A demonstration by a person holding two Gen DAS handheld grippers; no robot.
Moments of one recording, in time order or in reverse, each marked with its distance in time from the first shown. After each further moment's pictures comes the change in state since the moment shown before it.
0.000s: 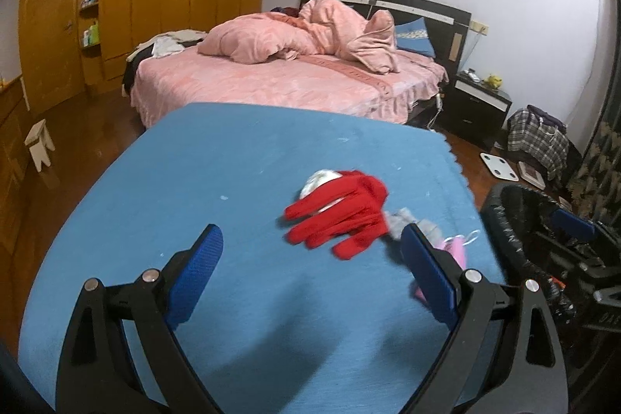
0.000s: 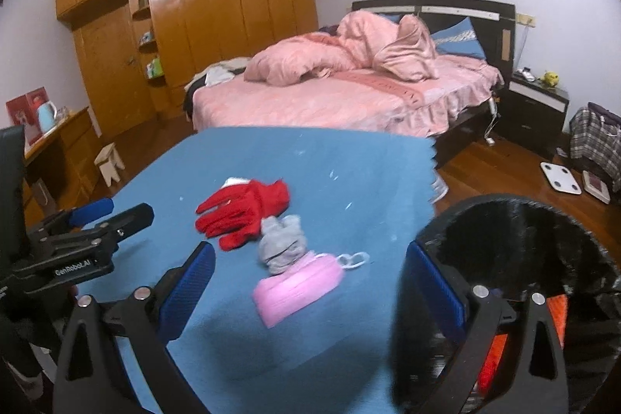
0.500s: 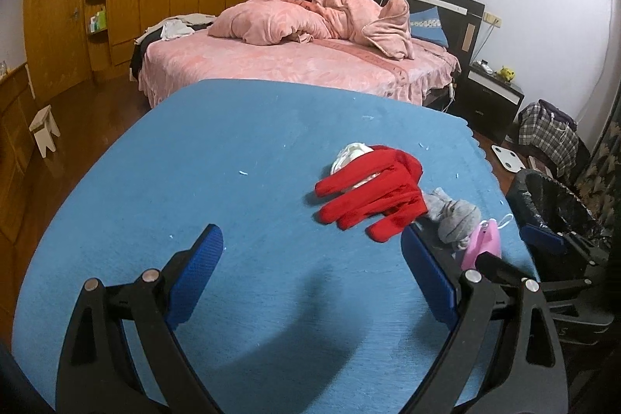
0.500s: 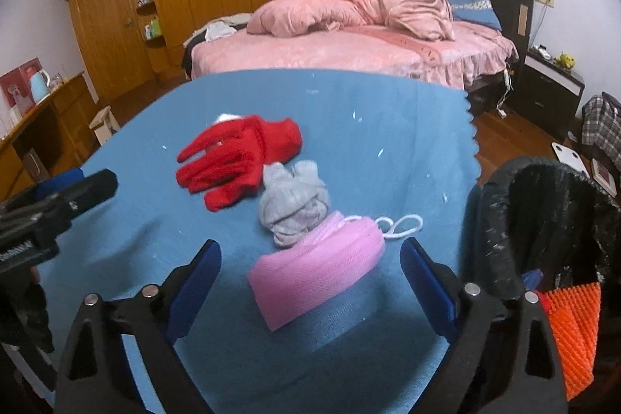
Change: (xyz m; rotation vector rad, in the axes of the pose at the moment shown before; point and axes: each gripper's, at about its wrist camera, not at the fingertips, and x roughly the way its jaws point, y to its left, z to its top) left arm 0.021 0.024 -0.016 -0.018 0.047 0.024; right arm 0.072 0.013 -0.027 -0.025 0.151 -0.002
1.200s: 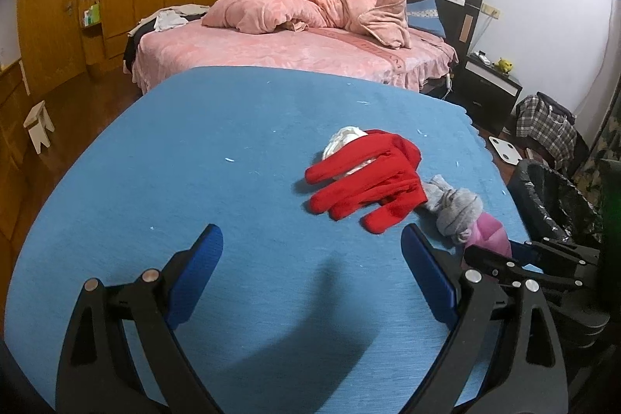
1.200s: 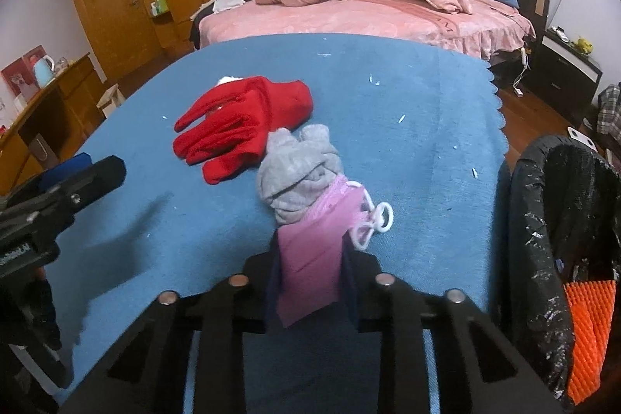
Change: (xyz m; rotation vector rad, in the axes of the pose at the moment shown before) left arm 0.015 -0.008 -0.005 0.005 0.035 -0.017; right arm 0.019 -0.001 -0.005 -0.009 0.110 0.054
